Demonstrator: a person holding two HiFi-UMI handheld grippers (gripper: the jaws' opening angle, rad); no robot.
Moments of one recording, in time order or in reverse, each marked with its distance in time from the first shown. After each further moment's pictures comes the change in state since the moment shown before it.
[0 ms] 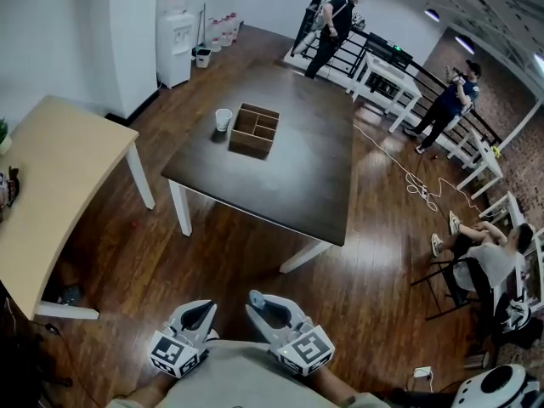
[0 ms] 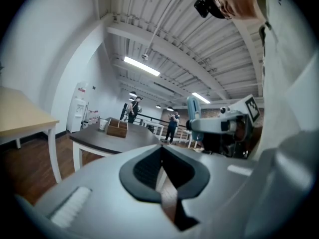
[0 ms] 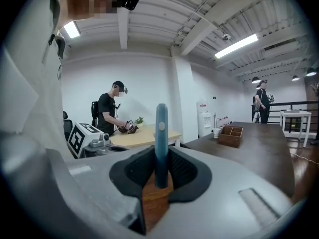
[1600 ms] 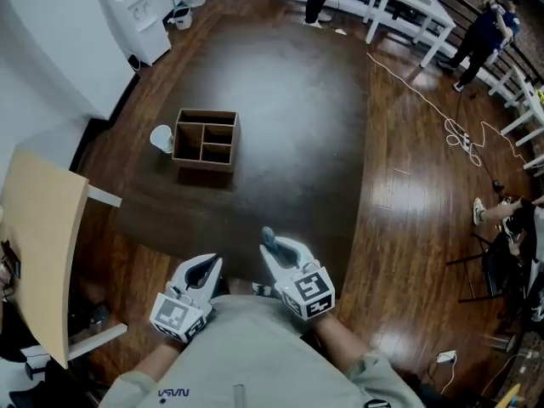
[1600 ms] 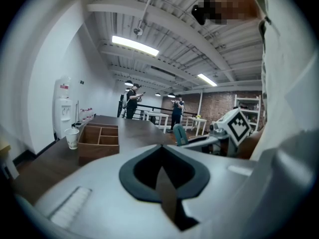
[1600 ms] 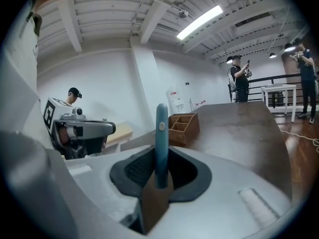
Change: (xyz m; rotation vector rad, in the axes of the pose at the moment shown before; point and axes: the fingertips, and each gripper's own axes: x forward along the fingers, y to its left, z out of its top) left arm 0.337 0.119 0.081 0.098 0.152 0.015; right arm 0.124 -0.387 -0.043 0.226 0.107 -0.128
